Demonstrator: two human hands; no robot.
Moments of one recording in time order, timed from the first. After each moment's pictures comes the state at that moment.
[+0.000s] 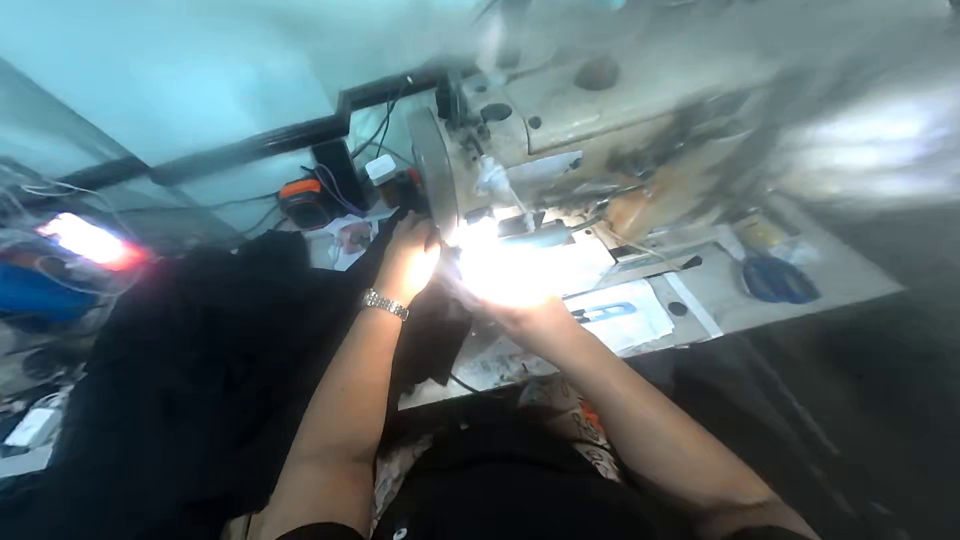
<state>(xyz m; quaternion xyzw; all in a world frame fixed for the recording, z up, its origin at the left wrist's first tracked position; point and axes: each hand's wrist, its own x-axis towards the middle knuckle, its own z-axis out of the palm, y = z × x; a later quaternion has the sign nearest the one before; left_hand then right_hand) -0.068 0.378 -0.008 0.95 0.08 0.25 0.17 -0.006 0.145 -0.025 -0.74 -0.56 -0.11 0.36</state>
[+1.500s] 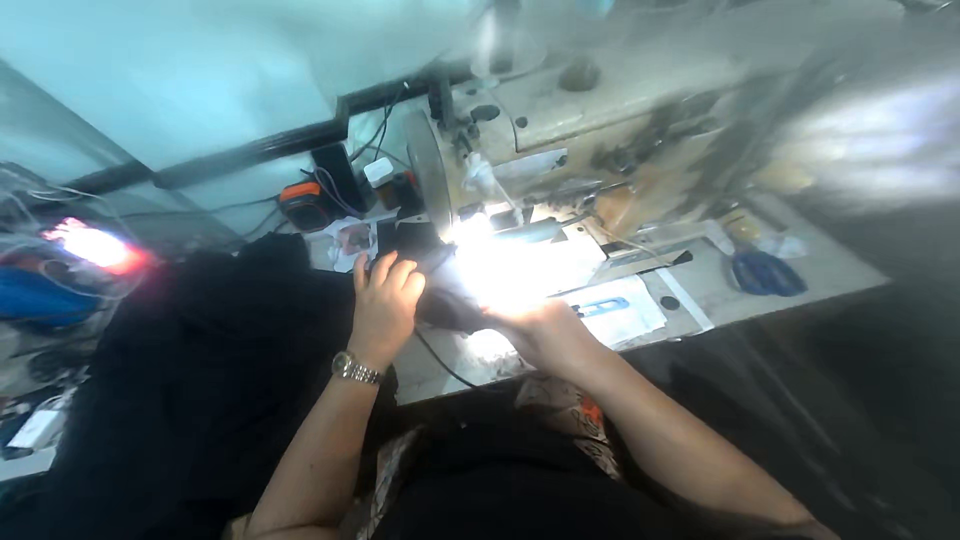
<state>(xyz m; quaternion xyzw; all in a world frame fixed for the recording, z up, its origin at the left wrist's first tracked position) -0.150 0.343 0.005 0.97 0.07 0.23 -0.06 -0.021 0.111 -0.015 -0.73 -0.59 -0.06 0.34</state>
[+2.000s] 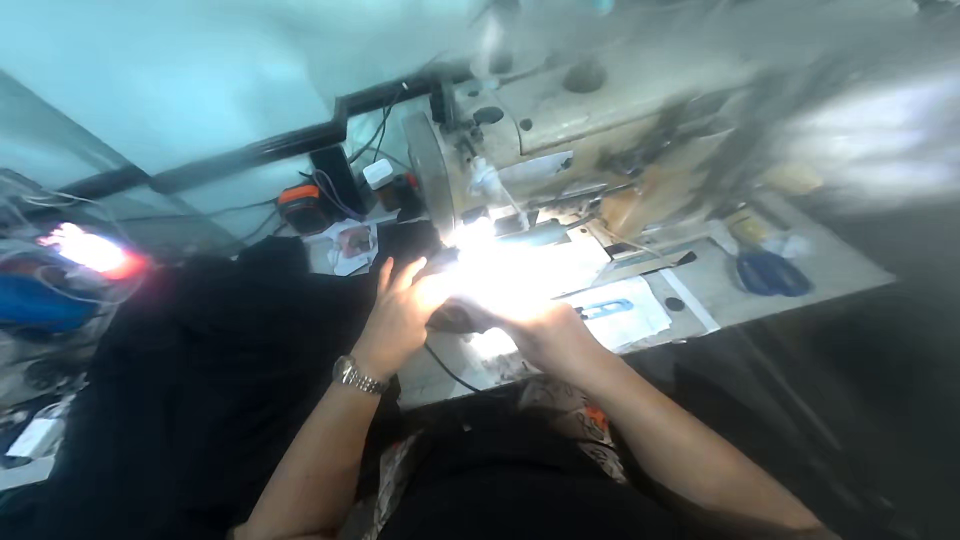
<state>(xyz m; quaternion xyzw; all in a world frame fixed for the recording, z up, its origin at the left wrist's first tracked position) -0.147 0.344 0.006 0.98 -0.03 0.17 0.06 -0.020 0.116 -0.022 -0.74 -0.57 -0.10 0.34</state>
